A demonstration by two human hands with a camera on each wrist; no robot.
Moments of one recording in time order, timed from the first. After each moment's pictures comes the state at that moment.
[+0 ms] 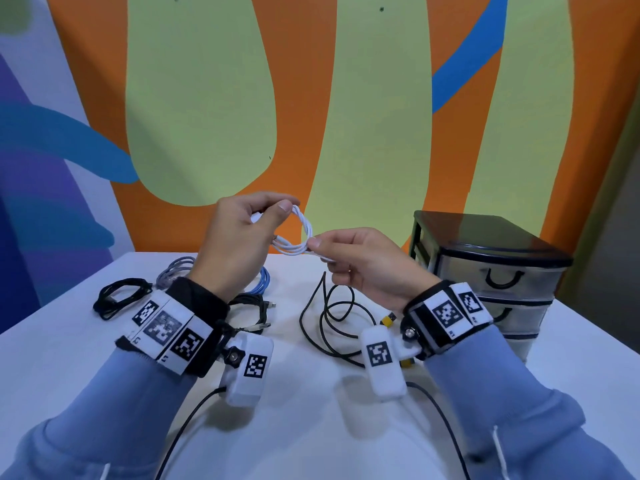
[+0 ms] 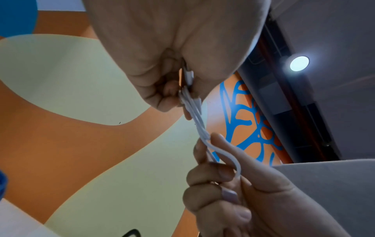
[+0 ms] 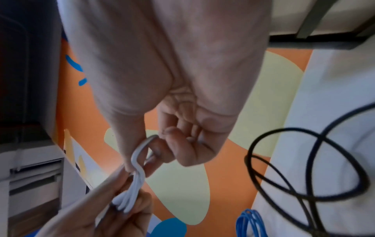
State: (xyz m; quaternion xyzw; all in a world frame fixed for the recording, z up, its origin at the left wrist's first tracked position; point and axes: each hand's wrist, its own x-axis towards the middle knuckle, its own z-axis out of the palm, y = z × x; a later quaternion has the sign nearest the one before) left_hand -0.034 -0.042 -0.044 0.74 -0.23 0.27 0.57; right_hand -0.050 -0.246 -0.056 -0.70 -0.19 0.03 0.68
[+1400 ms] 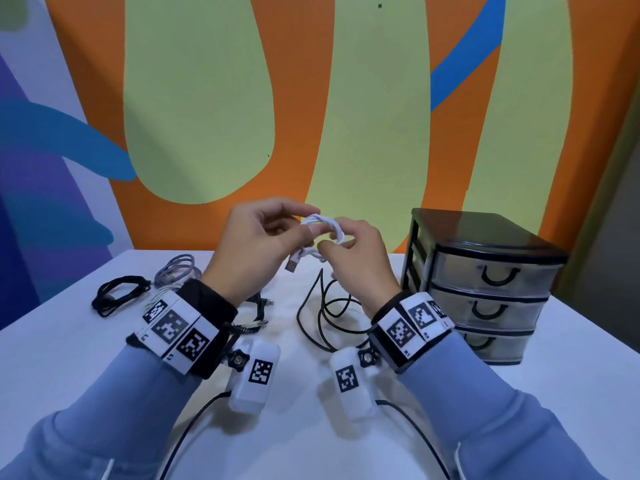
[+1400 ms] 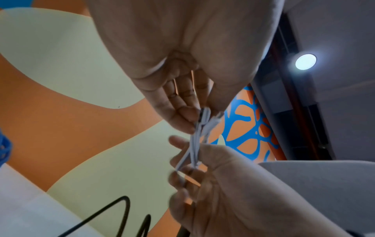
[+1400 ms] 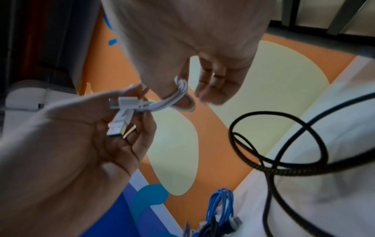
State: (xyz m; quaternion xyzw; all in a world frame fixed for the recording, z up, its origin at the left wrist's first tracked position) left_hand -0.051 -0.061 -0.048 0.71 -0.28 0.18 0.62; right_hand -0.041 -0.224 -0.076 -0.77 -0.08 -0.24 0.58
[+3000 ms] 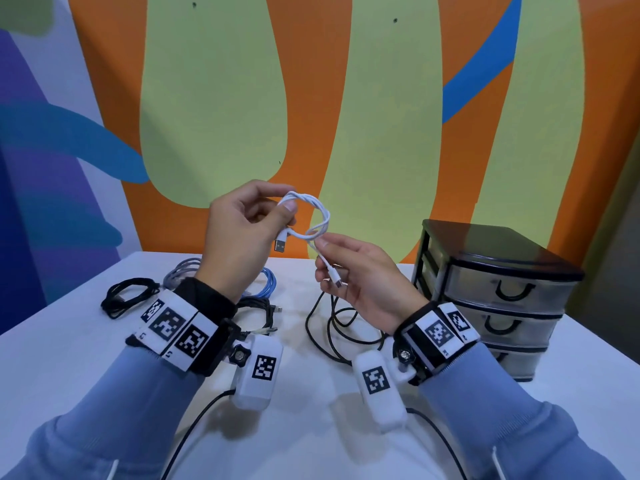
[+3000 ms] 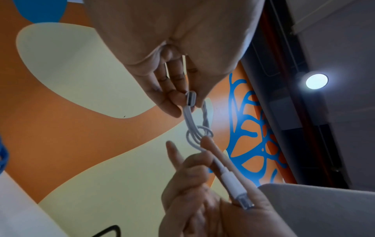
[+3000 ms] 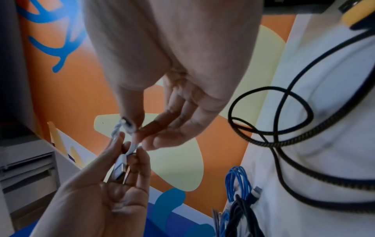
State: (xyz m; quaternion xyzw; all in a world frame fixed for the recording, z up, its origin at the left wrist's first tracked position) left_hand -0.032 -0.040 -0.043 0.65 -0.24 0.28 0.67; right_hand -0.050 -0.228 -0.070 -0.61 -0.15 0.03 0.78
